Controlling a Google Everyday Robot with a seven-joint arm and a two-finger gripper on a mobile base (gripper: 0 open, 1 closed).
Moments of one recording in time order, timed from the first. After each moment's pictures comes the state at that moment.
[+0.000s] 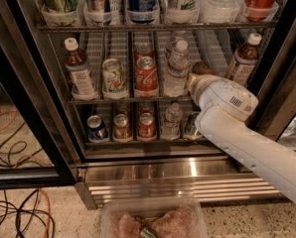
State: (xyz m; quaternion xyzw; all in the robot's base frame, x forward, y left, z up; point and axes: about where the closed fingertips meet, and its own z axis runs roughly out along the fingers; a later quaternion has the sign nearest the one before) arm 0.675 -0.183 0.827 0.07 0.82 0.01 0.57
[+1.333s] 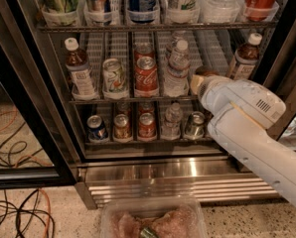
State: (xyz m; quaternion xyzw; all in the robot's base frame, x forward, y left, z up) arm 0.631 -0.184 0.857 0.09 0.82 0.05 0.56
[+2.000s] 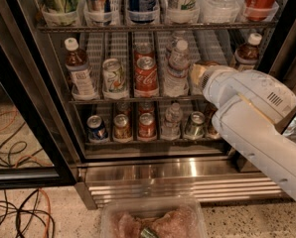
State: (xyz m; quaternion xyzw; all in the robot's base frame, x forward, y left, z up) arm 0.628 -0.181 0.894 0.08 0.81 0.06 0.58
